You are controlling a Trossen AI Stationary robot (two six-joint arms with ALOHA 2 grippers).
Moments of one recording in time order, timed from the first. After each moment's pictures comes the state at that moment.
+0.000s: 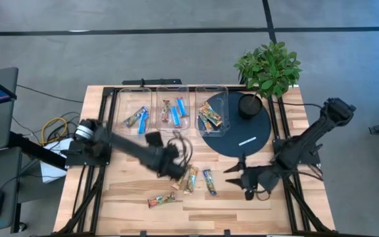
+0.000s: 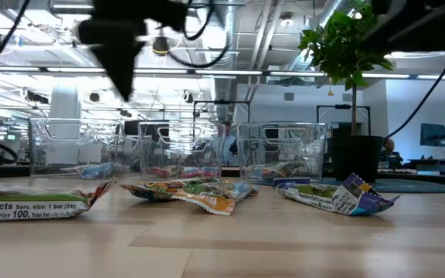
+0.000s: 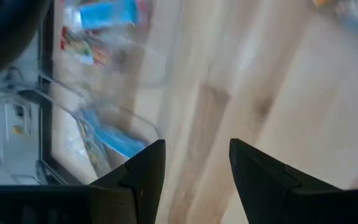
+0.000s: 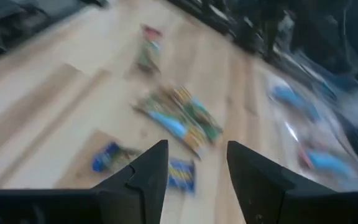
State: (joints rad) left arm -0.34 1.88 1.56 -1.46 -0.51 -0.67; right arm 0.72 1.25 0.55 0.13 0.60 -0.18
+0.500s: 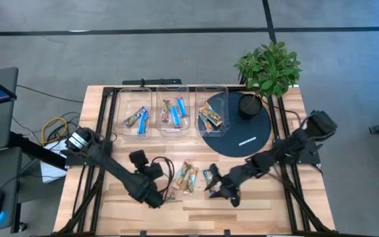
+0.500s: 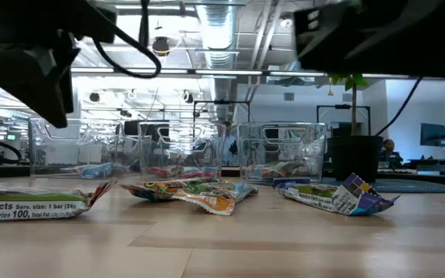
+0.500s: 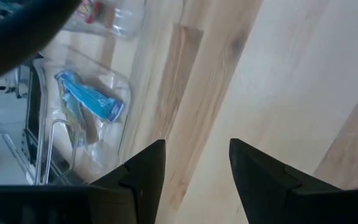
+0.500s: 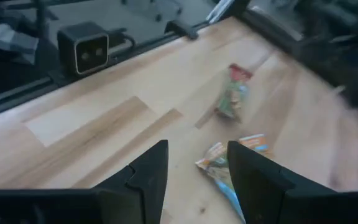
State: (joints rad) left arm -0.62 1.88 1.31 -1.40 -0.55 -1.06; right arm 0.49 1.64 0.70 0.46 -0.01 -0.43
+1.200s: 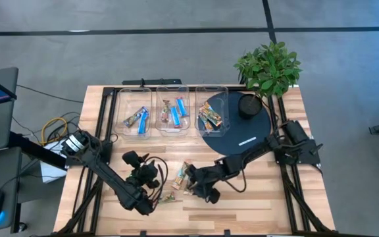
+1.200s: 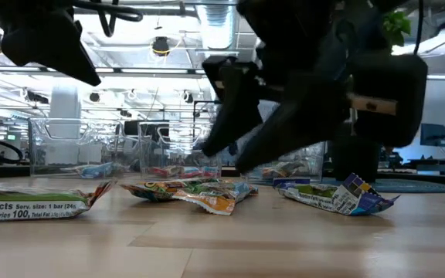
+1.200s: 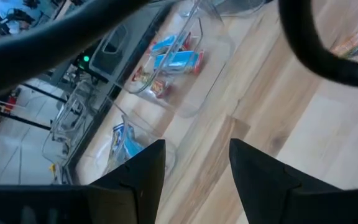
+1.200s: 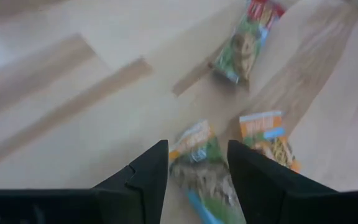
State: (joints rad) left arm -0.73 1.88 1.31 -1.57 -0.93 -1.45; right arm 0.36 1.97 1.12 0.07 -0.11 -0.57
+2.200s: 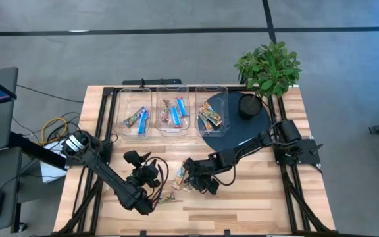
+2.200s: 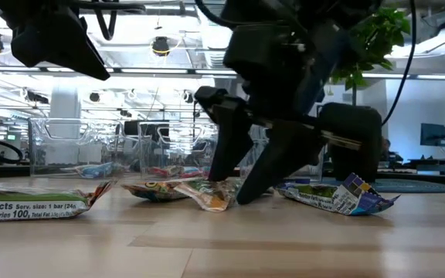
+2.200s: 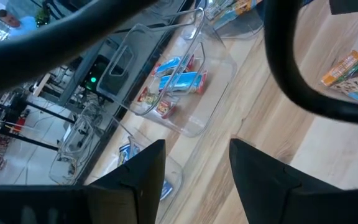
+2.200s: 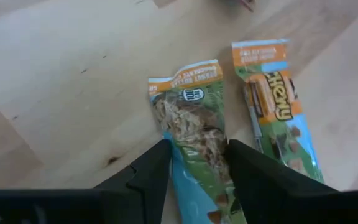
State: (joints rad) left arm -0.73 1.88 1.30 -1.57 -1.02 -1.43; right arm 0.28 2.03 1.20 -0.12 -0.11 -0.72
